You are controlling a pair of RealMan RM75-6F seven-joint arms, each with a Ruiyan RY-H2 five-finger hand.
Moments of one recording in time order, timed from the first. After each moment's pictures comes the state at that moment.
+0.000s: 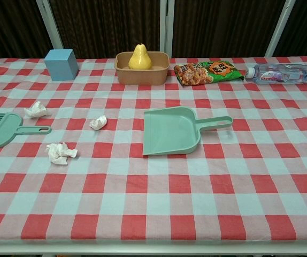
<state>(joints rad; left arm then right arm) -0.06 -1.16 -0.05 -1.52 1.41 1.46 0.19 0.08 -1.05 0.07 -1.68 -1.52 1.48 0.09</state>
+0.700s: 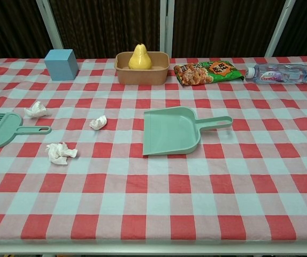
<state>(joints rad) -0.22 -1.14 -0.10 -1.53 1.41 1.30 0.26 0.09 -1.01 0.08 -1.67 -1.52 1.48 0.13</state>
